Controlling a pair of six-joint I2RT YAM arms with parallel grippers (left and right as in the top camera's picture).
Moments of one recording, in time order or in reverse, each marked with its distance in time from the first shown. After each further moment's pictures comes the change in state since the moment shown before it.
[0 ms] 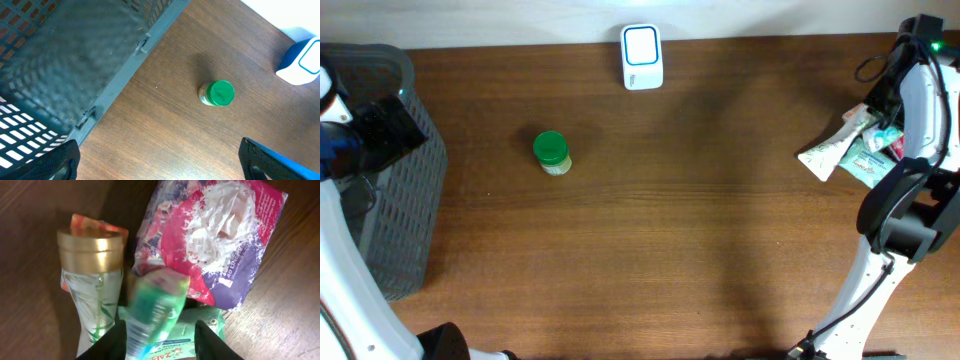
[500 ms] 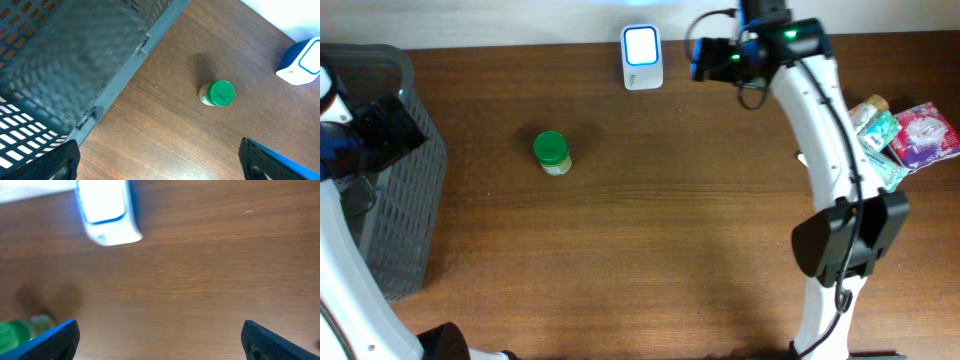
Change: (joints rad) left arm 0.000 0.000 0.000 0.000 0.000 0.000; right arm 0.576 -0.219 -0.002 0.092 -0.406 -0.058
